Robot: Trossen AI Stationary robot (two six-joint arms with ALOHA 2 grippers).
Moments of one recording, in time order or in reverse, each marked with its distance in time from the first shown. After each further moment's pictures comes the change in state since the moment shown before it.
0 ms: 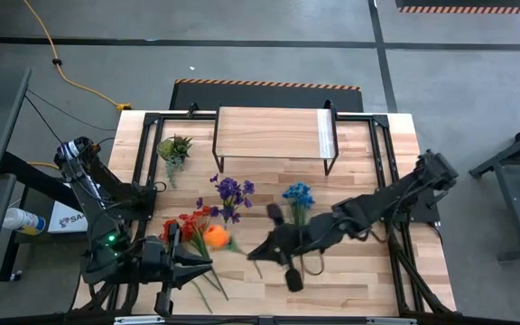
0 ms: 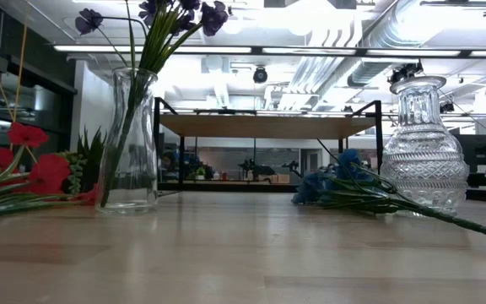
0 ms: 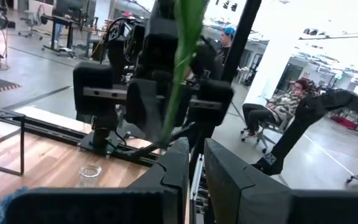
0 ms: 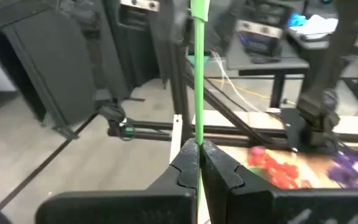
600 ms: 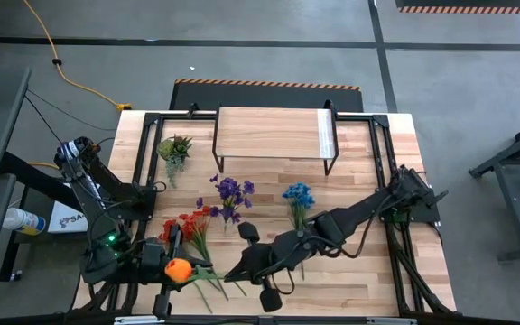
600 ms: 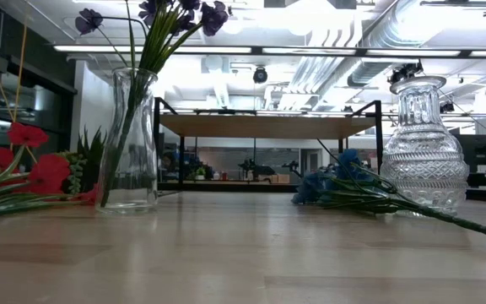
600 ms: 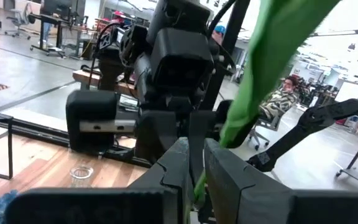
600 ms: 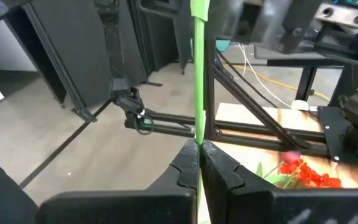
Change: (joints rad) left arm 0.000 0.000 0.000 0.002 0.038 0.006; right arm -0.005 0.244 0.327 -0.143 -0.082 0.003
